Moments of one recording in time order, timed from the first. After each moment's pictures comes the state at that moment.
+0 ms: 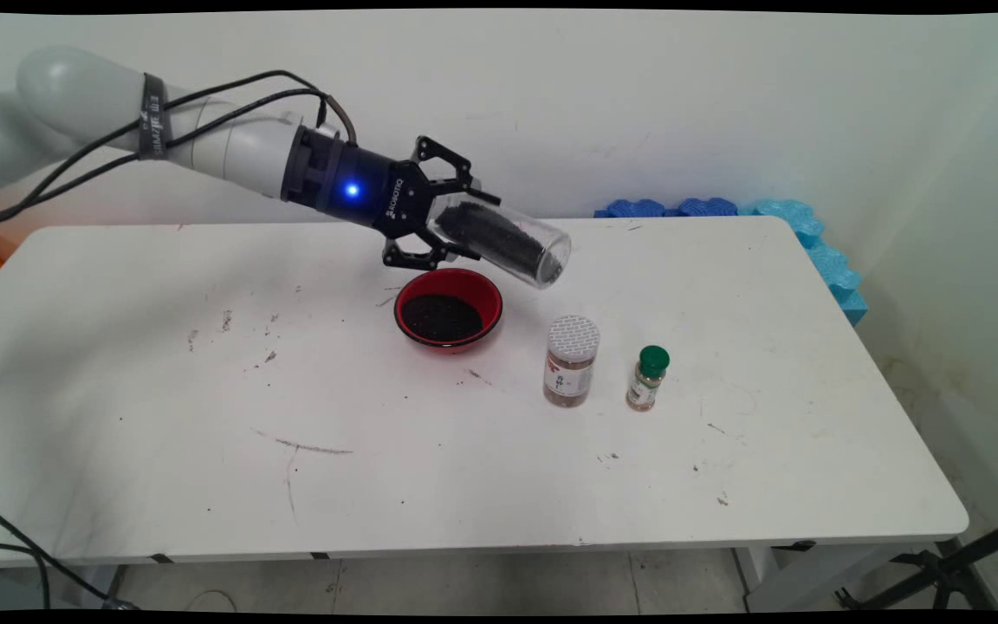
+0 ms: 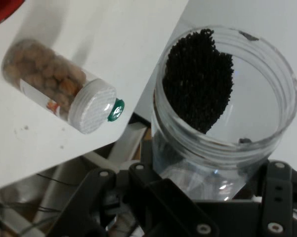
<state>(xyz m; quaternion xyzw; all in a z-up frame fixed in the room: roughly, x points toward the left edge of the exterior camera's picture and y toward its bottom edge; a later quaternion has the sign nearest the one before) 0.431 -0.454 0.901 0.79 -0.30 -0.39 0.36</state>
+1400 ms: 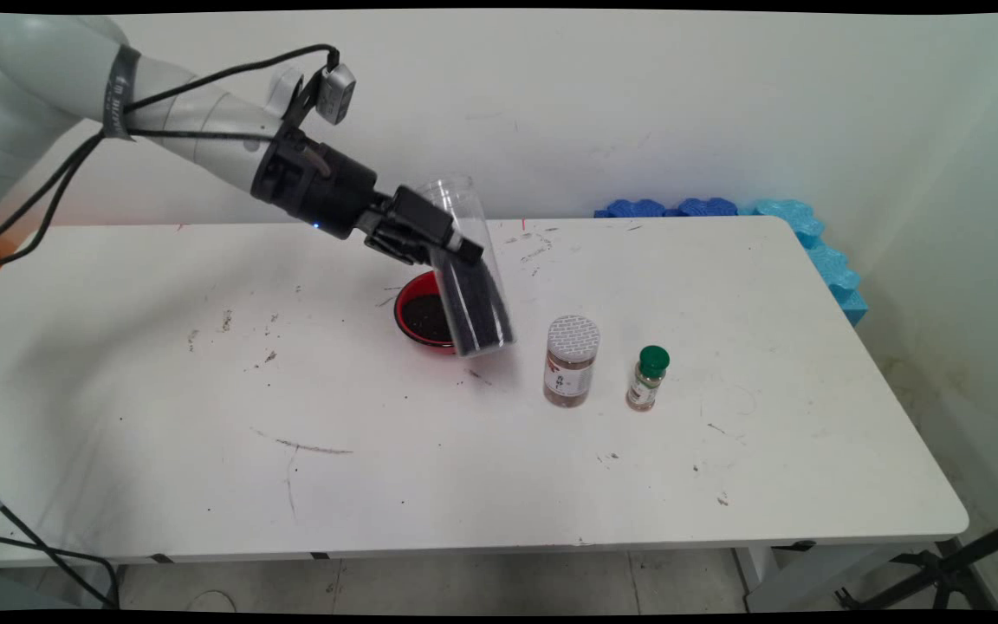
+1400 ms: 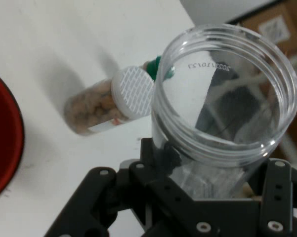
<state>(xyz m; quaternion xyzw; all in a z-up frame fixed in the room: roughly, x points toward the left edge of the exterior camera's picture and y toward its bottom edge) 0.428 -0.438 0.927 0.51 -0.72 -0.19 0.43</state>
